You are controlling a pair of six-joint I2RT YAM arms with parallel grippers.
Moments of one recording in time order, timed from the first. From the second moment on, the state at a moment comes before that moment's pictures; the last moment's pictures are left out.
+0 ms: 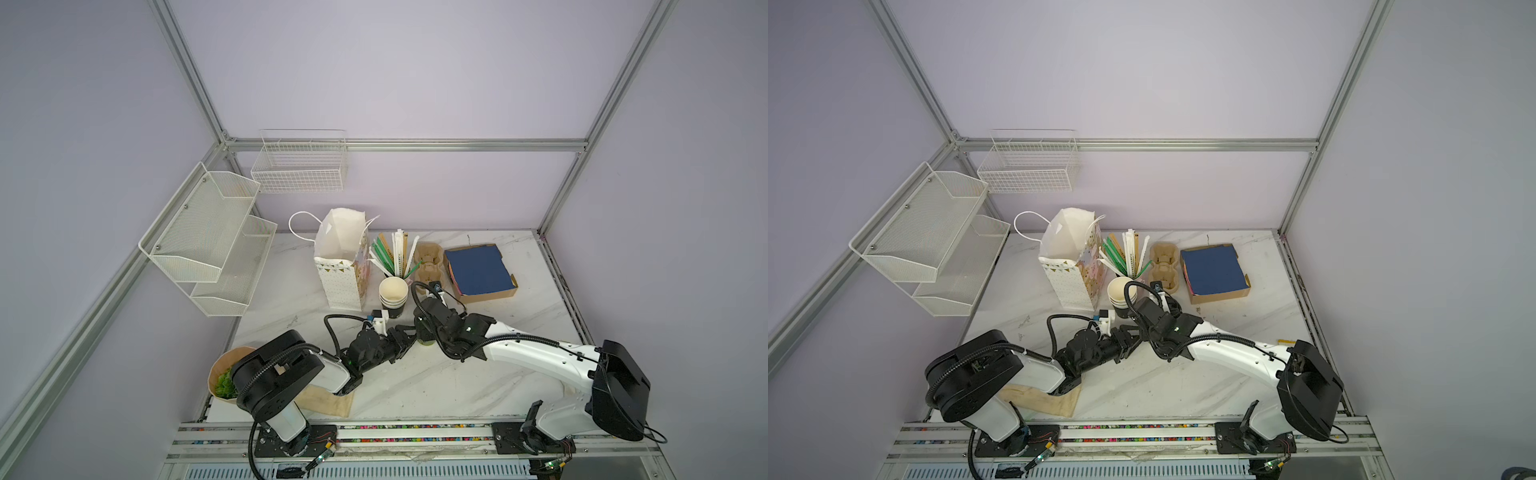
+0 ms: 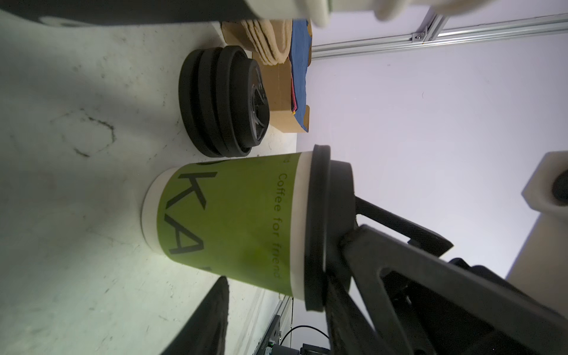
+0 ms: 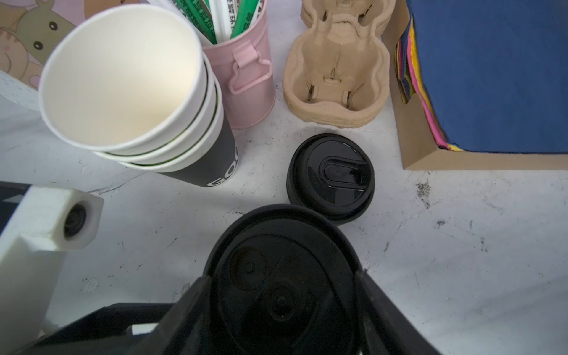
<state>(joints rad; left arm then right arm) -0.83 1.63 0.36 1.05 0.15 -1.44 0.98 1.47 1.00 -0.50 0.44 0.66</state>
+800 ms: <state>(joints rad) -0.82 1.22 0.42 0.44 0.03 -1.24 0.99 1.48 1.04 -0.55 0.43 0.66</state>
